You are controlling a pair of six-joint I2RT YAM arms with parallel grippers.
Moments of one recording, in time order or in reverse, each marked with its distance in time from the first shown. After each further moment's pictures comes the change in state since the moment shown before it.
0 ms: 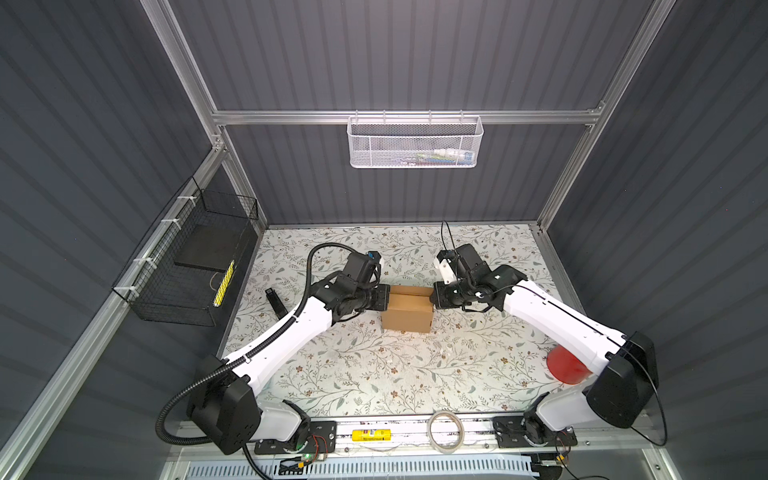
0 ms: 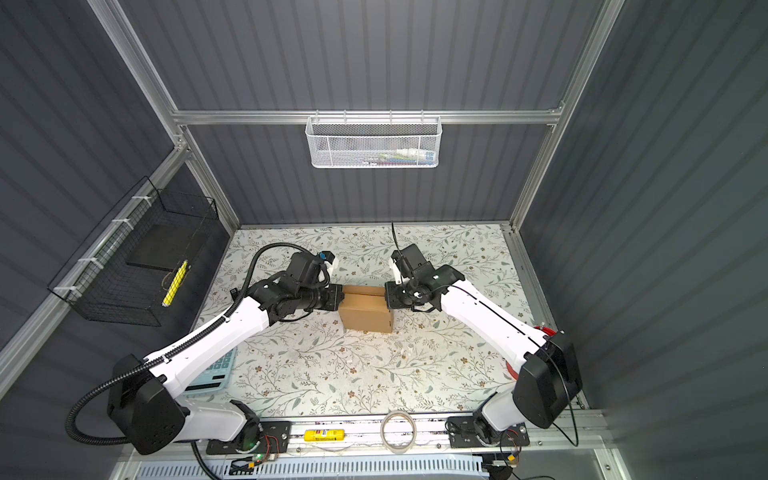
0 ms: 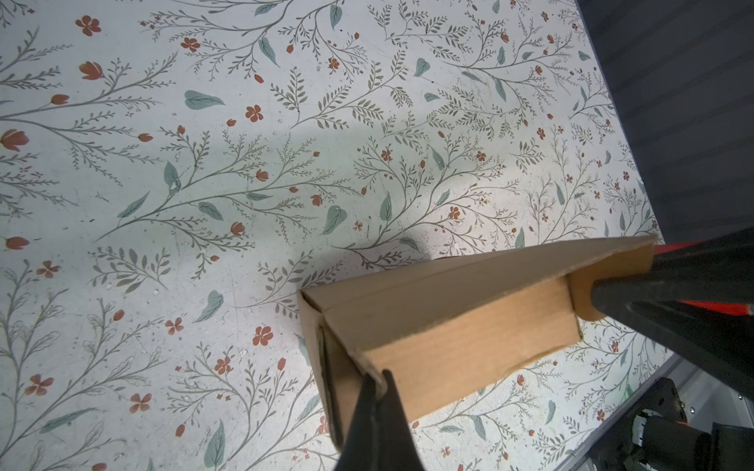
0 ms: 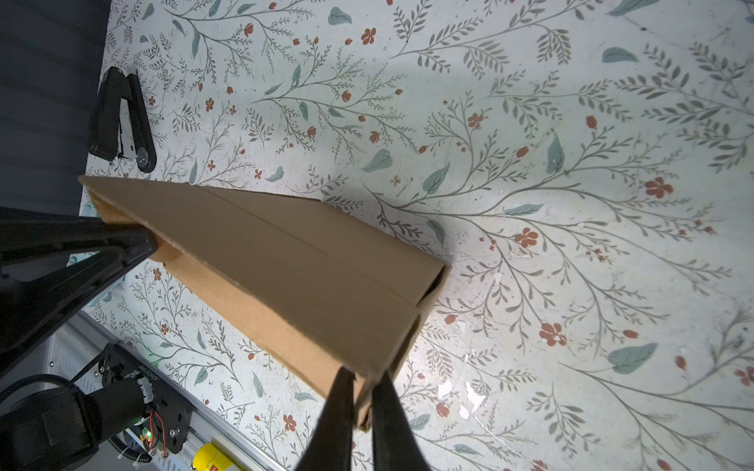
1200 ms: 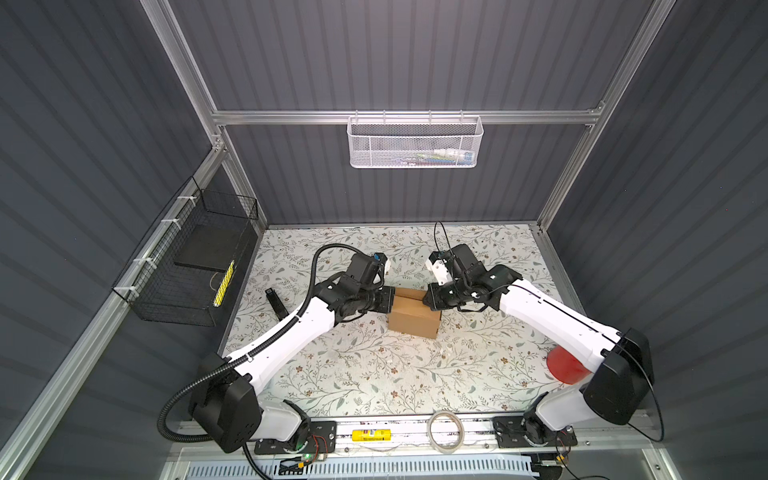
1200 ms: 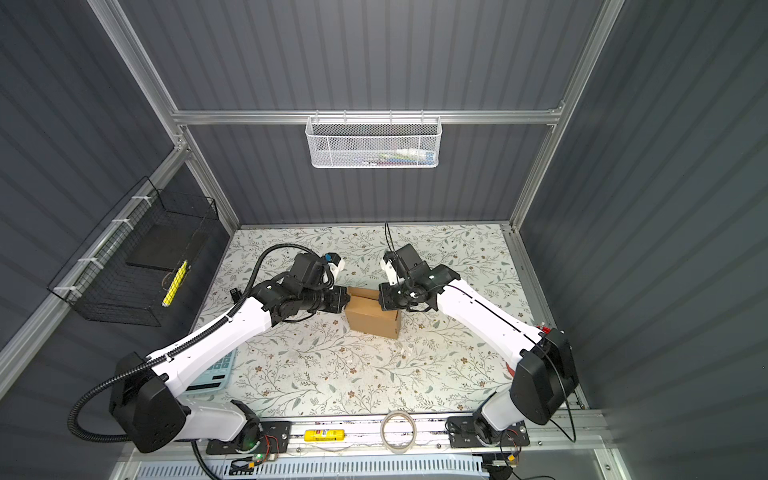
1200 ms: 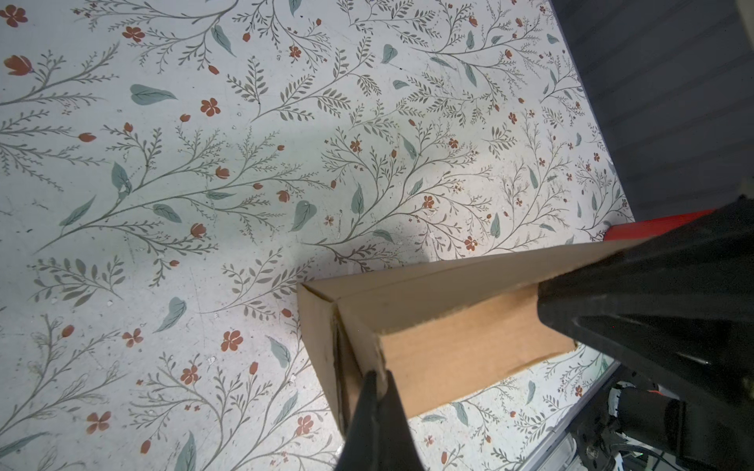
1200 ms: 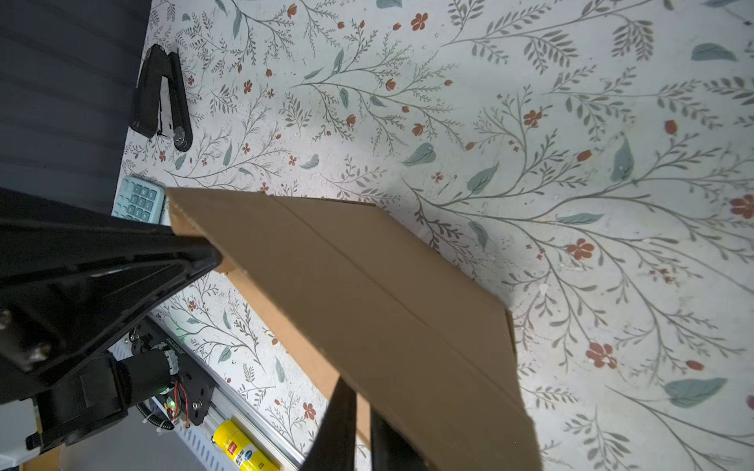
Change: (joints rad) left arm -0.019 0.011 0.002 0.016 0.051 0.011; right arm 0.016 0.021 0.013 0.014 -0.069 -0.032
